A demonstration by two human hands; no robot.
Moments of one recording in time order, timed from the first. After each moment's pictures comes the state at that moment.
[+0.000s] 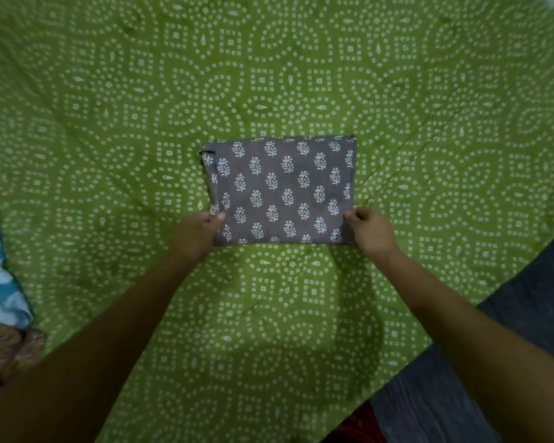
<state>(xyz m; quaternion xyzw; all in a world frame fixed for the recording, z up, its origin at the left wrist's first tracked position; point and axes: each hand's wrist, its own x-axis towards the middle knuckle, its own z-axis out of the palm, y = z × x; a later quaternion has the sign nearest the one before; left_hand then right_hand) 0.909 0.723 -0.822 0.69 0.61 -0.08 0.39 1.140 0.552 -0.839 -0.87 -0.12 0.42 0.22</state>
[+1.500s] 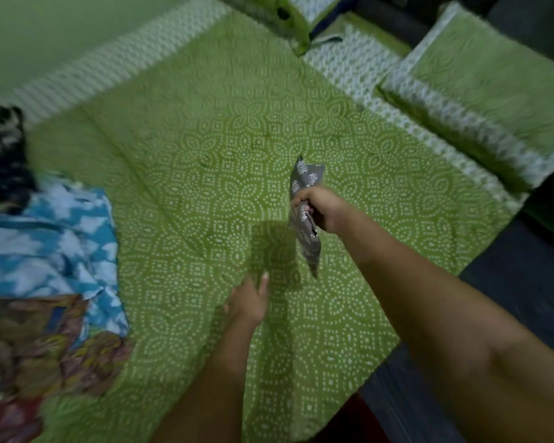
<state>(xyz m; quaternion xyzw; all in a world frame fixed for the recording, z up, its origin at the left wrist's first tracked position) 0.901 0.622 -0.671 0.68 0.61 -0.12 0.38 1.115 0.650 -0.571 -0.66 -0.04 0.58 0.47</state>
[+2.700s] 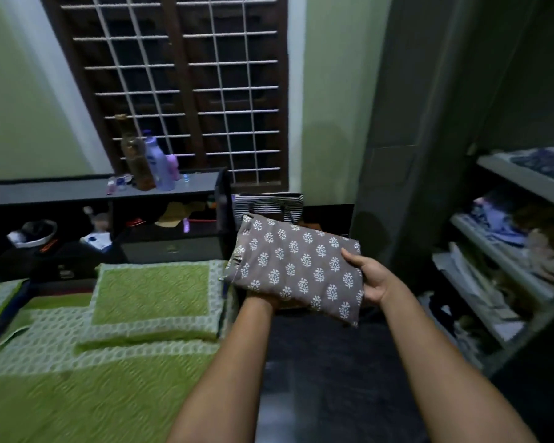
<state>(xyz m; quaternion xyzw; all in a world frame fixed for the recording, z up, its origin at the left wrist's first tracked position) 1.456 0.215 -0.302 0.60 0.18 -0.16 0.76 1.456 -0.021 -0.284 -0.51 0.13 0.20 0.82</state>
